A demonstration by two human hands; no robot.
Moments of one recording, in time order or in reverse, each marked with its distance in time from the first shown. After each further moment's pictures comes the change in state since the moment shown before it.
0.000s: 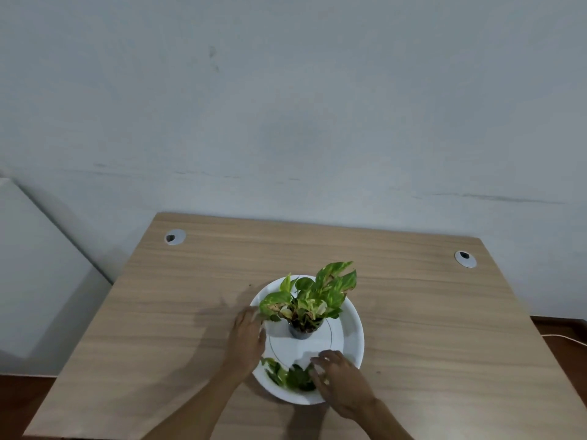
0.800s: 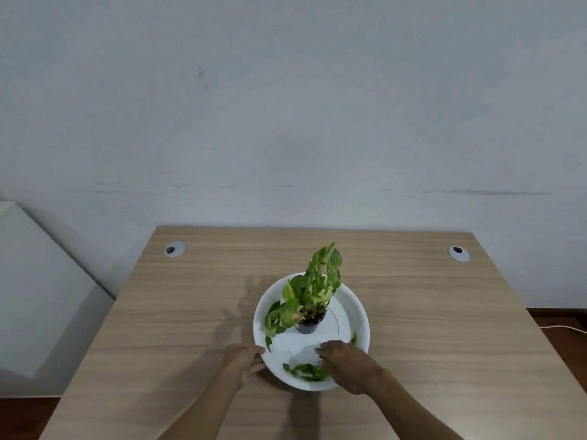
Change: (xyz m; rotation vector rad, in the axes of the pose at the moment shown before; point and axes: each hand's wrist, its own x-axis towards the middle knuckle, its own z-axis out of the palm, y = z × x) left_hand -0.011 0.019 -0.021 -1.070 -0.243 -1.087; right_hand 0.010 0.012 -0.036 -0.123 -0.189 -0.044
